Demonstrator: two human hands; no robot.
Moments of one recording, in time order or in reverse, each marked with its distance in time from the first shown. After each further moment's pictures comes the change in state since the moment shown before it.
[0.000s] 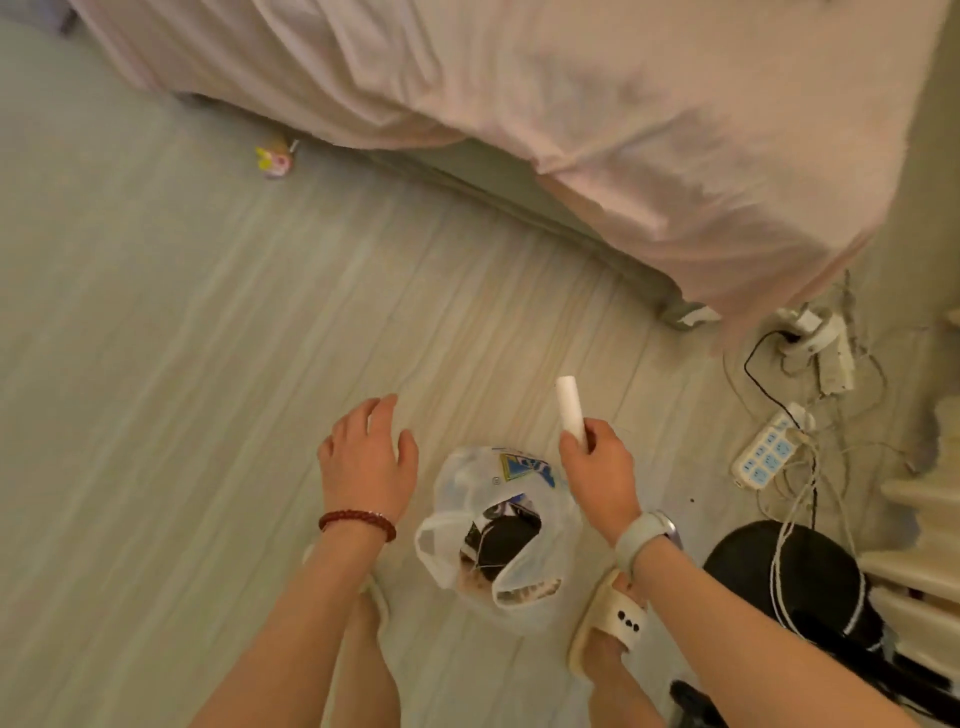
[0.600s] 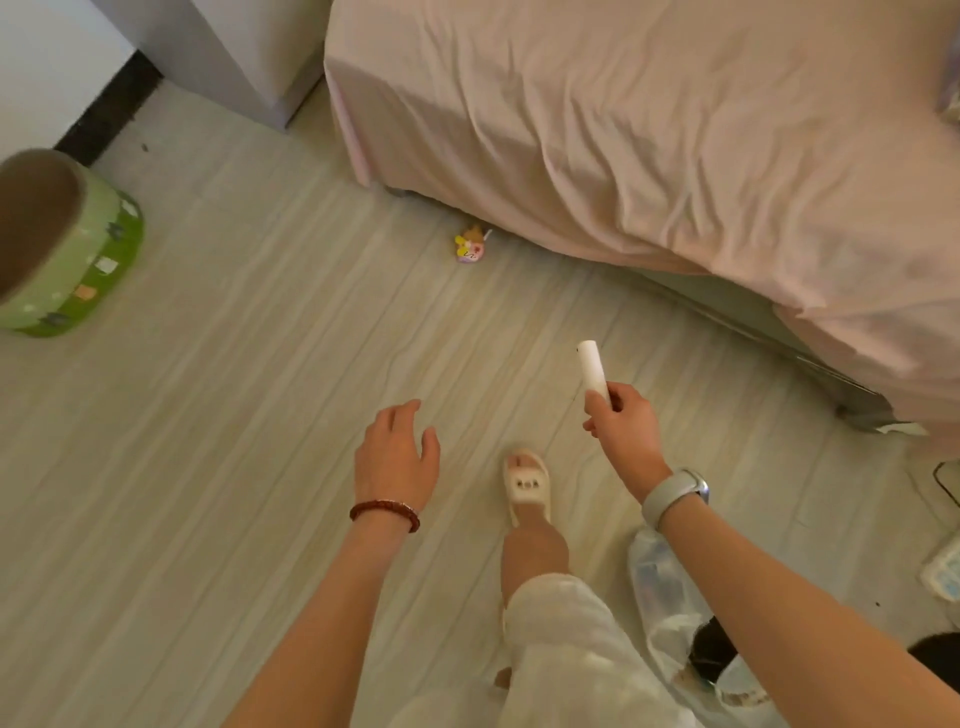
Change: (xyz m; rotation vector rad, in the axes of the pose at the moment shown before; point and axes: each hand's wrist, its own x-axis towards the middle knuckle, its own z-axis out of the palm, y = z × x) left_hand 0.203 -0.247 -0.300 -0.094 -0.028 -0.107; right_hand -0.028 -0.371 0.255 0.134 -0.092 -0.058
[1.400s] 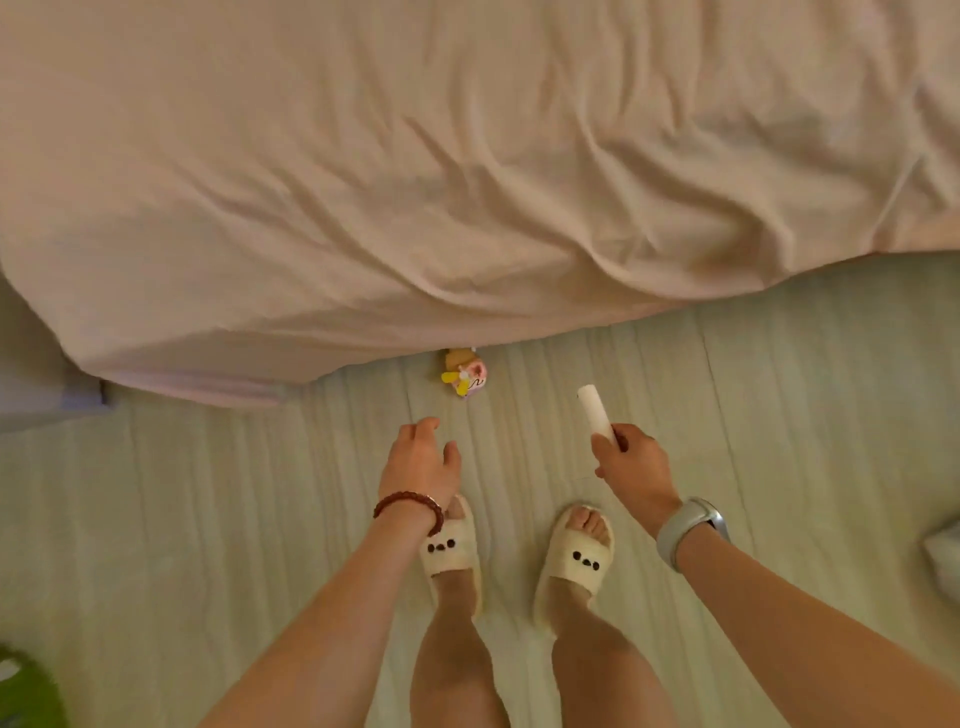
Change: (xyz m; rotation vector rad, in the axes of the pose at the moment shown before) left_hand 0.599 0.002 0.093 0.381 -0.579 0.330; right_hand 0.397 -0.065 0.256 0.228 0.304 0.531
